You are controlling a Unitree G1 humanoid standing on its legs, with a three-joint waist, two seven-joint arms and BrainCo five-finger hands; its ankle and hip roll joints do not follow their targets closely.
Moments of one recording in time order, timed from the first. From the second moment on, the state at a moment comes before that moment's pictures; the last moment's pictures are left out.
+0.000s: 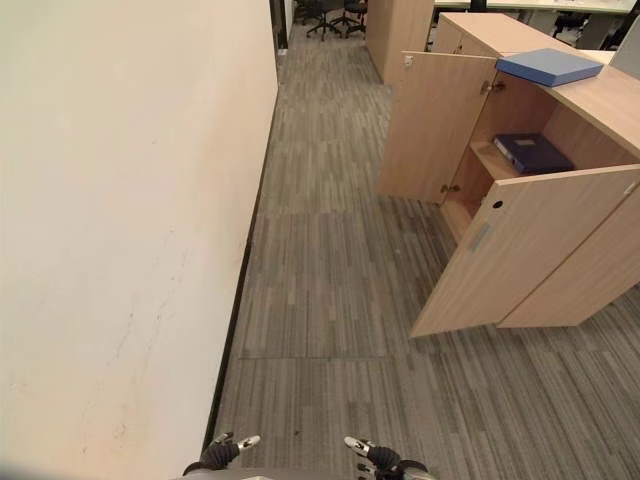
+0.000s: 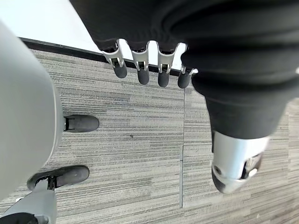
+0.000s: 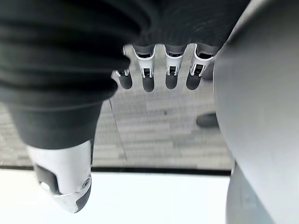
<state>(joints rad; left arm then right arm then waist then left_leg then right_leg) 0.00 0.00 -0.08 1.25 -0.11 -0.12 0.13 -0.07 -0.12 -0.02 1.33 0.17 0.00 0.28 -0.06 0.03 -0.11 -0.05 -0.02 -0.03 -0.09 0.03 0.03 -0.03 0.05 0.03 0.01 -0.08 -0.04</state>
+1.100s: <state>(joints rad) 0.11 0.00 -0.08 0.86 -0.07 0.08 0.16 -0.16 -0.11 -0.05 1.18 0.17 0.04 0.12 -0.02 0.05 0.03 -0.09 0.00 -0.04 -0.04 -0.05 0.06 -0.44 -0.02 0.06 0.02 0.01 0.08</state>
